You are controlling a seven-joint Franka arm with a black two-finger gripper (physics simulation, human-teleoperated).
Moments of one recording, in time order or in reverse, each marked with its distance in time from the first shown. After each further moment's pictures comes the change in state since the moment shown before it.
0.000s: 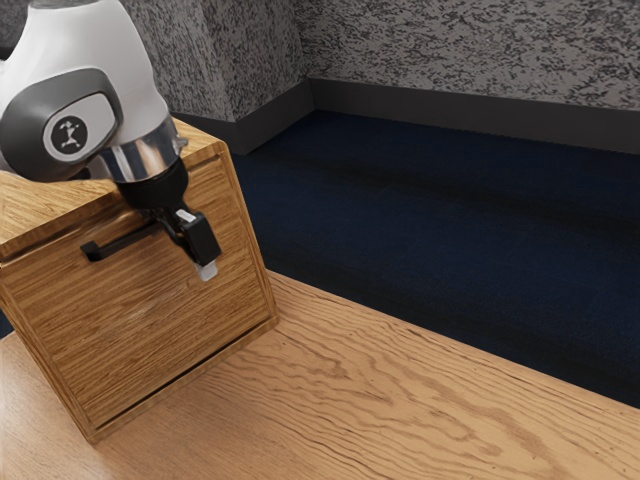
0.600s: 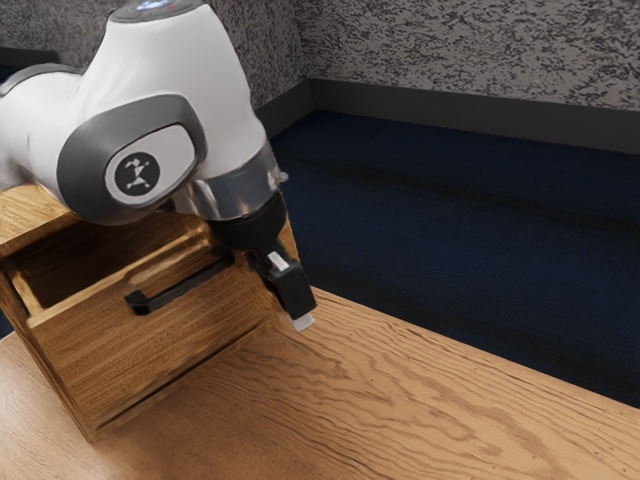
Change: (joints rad) arm 0.111 -0.017 -0.309 -0.025 -0.125 0.020 0.000
